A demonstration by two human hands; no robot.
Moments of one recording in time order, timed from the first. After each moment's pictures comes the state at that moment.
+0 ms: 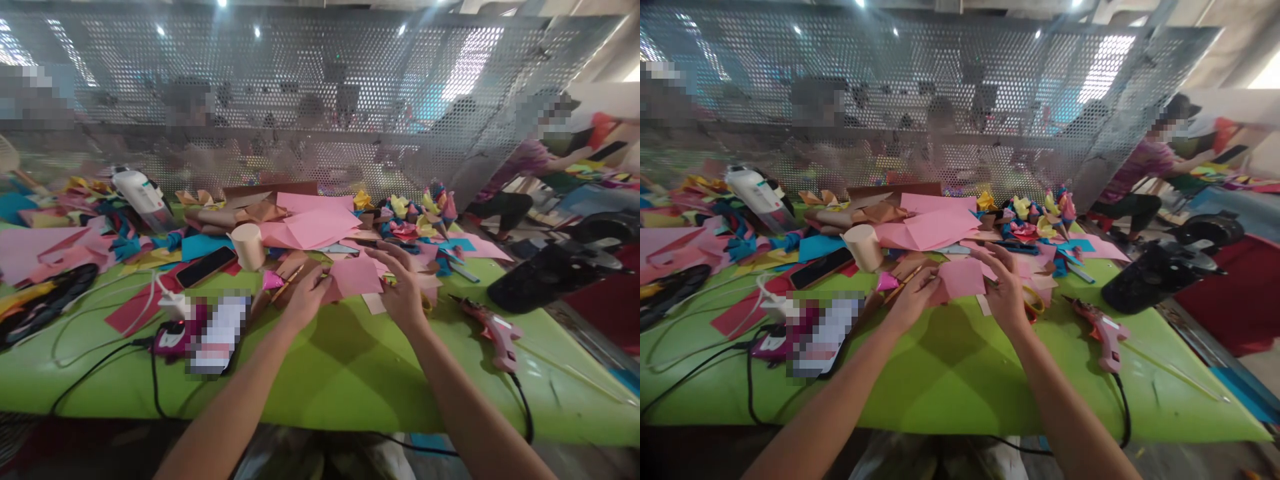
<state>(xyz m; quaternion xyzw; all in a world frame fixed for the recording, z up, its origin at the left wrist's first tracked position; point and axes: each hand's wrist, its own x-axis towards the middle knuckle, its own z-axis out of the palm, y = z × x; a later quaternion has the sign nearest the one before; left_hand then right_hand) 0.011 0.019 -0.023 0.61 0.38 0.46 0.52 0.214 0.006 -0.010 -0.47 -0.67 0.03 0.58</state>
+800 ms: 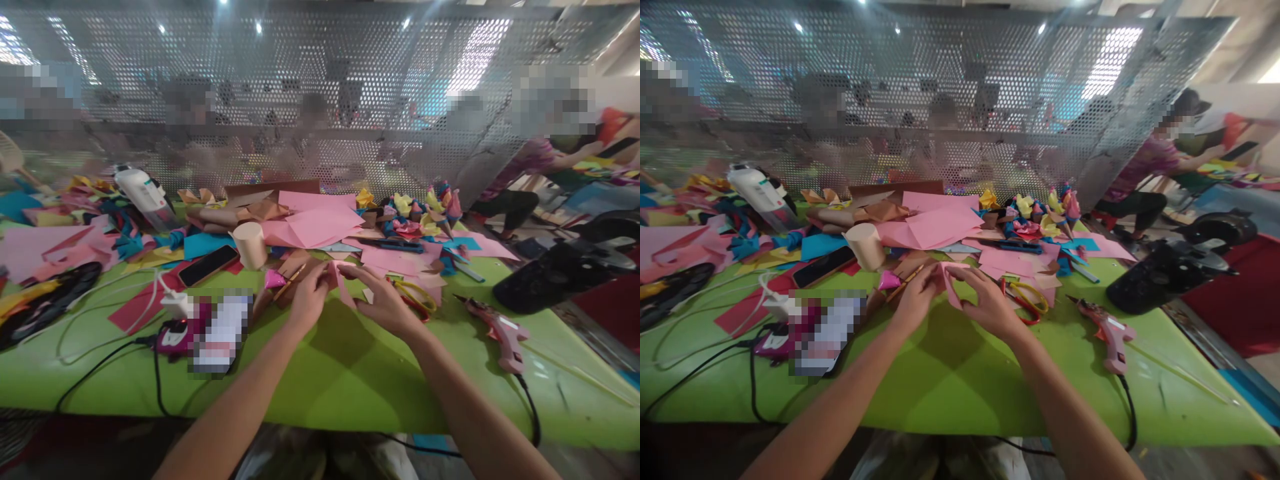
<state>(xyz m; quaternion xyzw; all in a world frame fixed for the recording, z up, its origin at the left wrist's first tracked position) 0.015 0.024 -0.037 0.64 0.42 0.50 0.40 0.201 -0.003 -0.011 -0.40 -0.78 0.25 0.41</state>
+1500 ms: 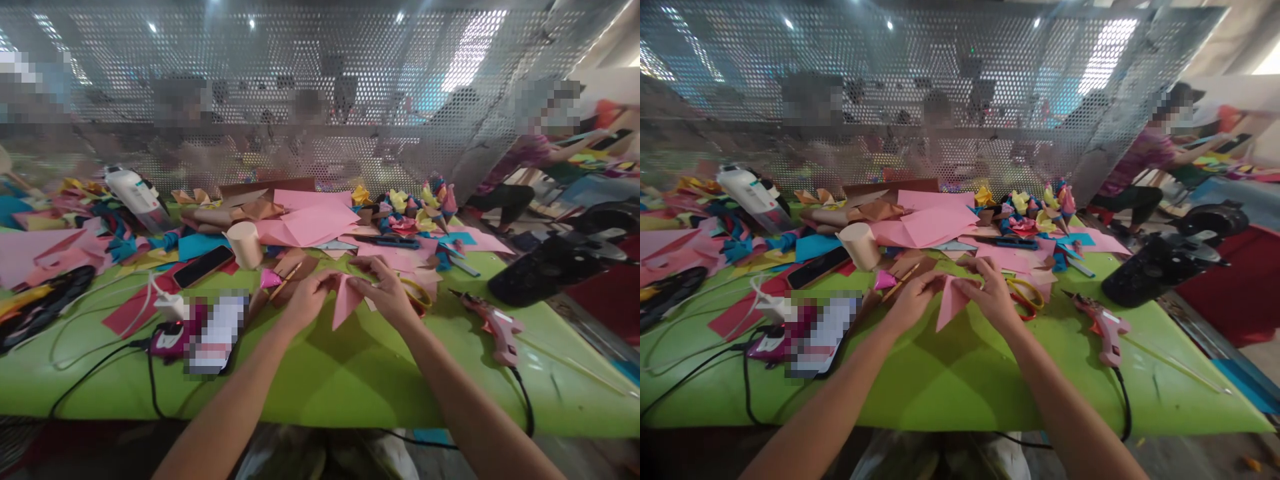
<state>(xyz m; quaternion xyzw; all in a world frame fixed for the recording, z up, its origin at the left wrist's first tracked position) 0.012 0.020 -0.022 0.70 0.36 0.43 0.44 0.202 0.002 -0.010 -0.47 -0.65 0.26 0.54</state>
